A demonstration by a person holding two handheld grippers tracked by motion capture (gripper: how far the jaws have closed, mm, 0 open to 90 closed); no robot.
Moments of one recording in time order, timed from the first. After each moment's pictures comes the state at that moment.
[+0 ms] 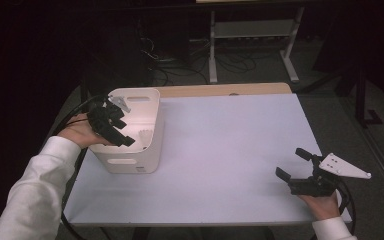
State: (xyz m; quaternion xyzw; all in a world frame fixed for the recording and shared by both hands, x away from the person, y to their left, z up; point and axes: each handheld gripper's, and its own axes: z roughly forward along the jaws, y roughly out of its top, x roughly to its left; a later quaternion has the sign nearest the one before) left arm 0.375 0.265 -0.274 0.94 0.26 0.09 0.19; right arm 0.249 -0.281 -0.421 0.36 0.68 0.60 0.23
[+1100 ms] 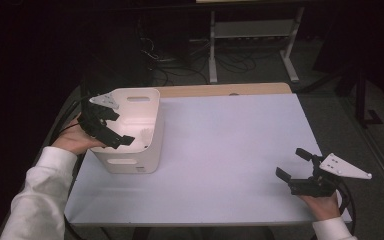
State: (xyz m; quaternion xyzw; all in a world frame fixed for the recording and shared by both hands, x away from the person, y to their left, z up) left arm 0.358 0.282 -0.270 0.90 0.28 0.13 0.29; right arm 0.248 -0.281 -0.420 0.36 0.68 0.60 0.23
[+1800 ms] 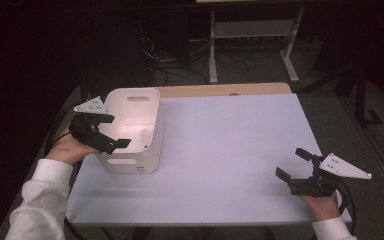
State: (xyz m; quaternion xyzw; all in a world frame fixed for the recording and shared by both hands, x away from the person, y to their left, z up) left arm 0.338 0.296 -0.273 0.88 0.29 0.15 0.36; right arm 0.248 -0.280 -0.420 0.36 0.68 0.60 0.23
